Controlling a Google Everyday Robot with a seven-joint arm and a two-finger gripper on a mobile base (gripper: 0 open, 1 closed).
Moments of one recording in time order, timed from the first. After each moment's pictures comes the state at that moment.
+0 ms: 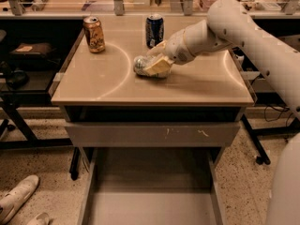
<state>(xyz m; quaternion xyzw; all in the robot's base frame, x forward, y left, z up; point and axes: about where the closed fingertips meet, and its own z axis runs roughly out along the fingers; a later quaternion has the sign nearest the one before) 0.698 -0.017 0.849 -0.60 0.65 0.21 0.40</state>
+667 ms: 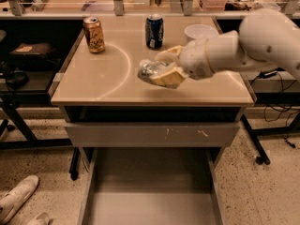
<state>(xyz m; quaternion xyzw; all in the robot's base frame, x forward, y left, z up) 0.597 -0.037 0.892 -0.58 0.64 0.21 0.46</state>
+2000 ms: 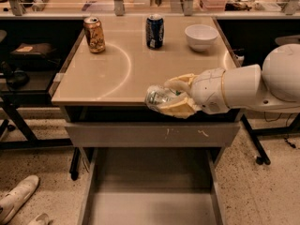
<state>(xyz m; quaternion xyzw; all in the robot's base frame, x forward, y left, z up) 0.510 -0.058 0.869 -0.55 0.67 0.20 0.46</state>
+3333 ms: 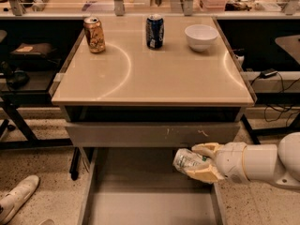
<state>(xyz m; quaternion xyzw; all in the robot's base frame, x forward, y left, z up) 0.421 -0.134 0.704 -0.48 0.76 0.21 0.38</state>
